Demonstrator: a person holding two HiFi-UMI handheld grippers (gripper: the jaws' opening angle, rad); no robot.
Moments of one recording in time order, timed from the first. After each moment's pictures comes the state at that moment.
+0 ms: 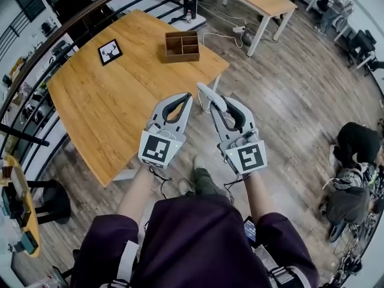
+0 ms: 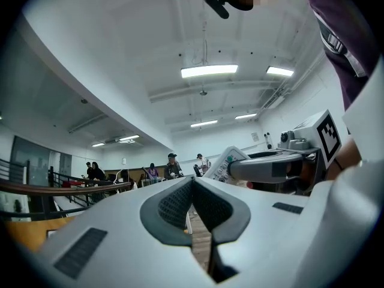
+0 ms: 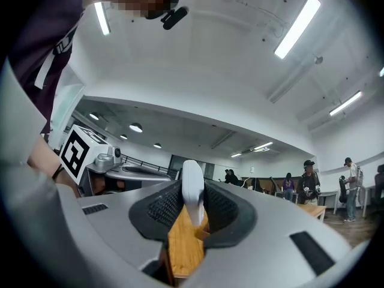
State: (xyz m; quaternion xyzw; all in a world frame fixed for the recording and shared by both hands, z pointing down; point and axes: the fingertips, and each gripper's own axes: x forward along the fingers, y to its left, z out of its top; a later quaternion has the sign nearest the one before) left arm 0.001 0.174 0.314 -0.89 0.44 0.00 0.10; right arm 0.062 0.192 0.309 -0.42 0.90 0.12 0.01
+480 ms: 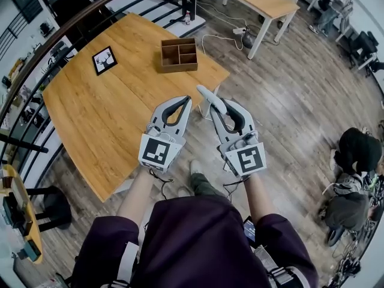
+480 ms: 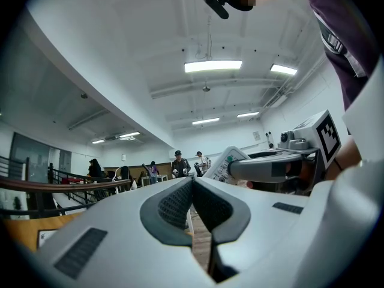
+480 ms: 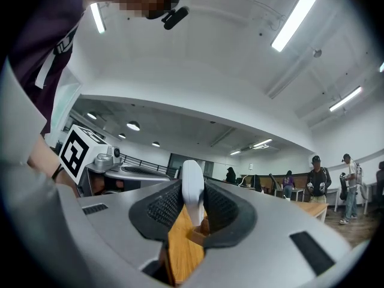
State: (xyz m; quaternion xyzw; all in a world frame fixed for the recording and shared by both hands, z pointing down) left arm 0.010 0.084 0.326 -0.89 0.44 0.00 0.10; right arm 0.068 0.102 0.304 -0.42 0.90 0.11 0.05
